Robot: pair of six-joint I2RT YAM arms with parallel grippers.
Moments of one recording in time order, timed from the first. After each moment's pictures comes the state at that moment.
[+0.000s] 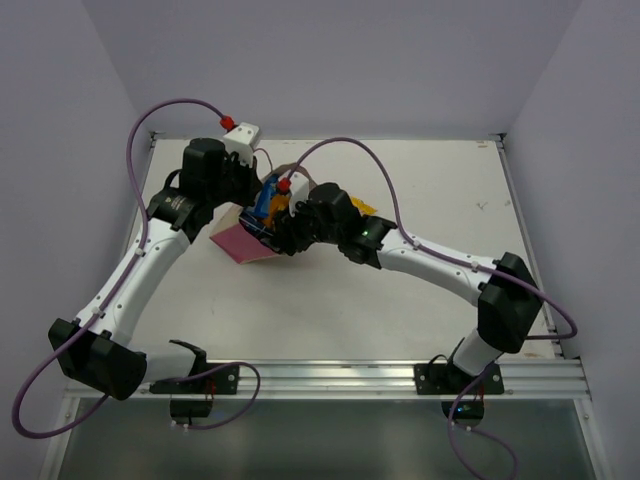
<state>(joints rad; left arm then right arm) -0.36 1.28 1.31 -0.54 0.13 -0.04 0.92 1.61 1.29 -0.10 -0.14 0.17</state>
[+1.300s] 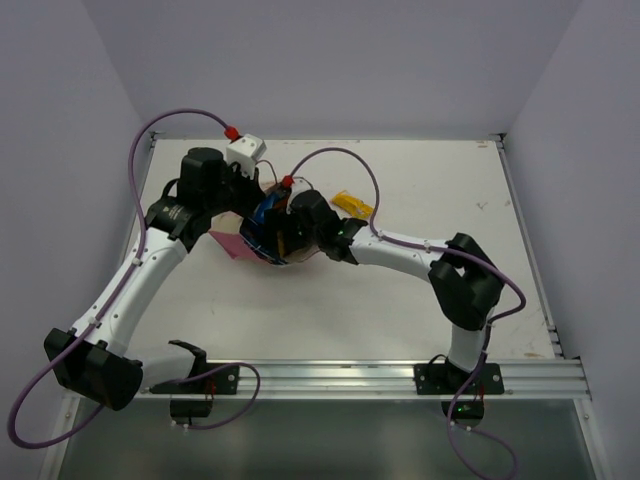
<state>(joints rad) -0.36 1.23 1.24 -0.54 0.21 0.01 0.90 1.85 1.32 -0.02 -0.03 0.53</state>
